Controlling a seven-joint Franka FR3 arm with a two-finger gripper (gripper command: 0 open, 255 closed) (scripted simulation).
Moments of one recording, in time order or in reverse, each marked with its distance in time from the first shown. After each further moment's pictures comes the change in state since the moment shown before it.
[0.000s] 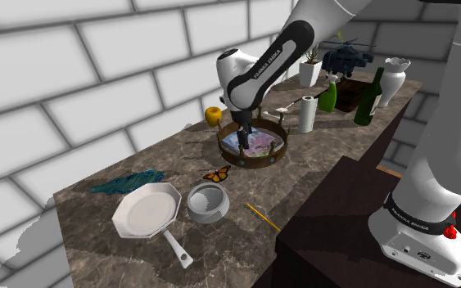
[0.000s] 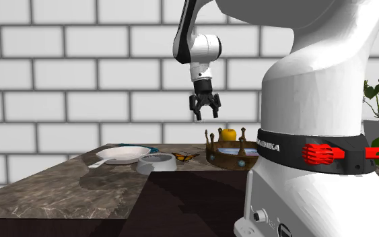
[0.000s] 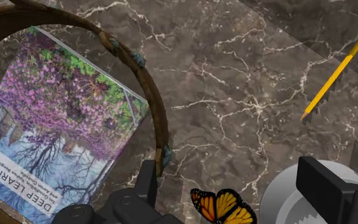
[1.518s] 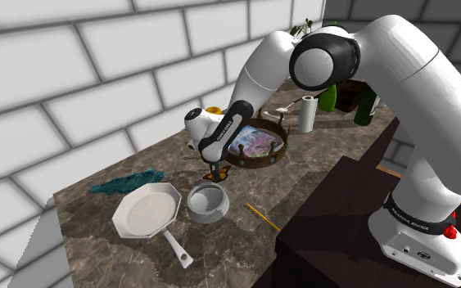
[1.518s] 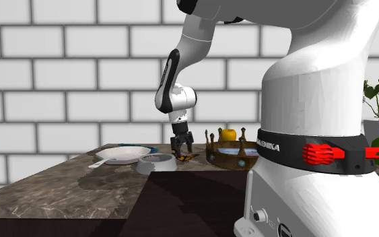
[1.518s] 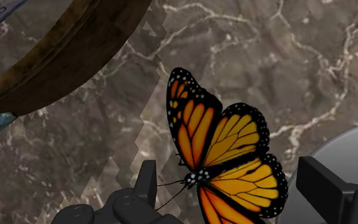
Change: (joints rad) arm 0.080 0.640 0.044 0.514 -0.119 0.145 -0.154
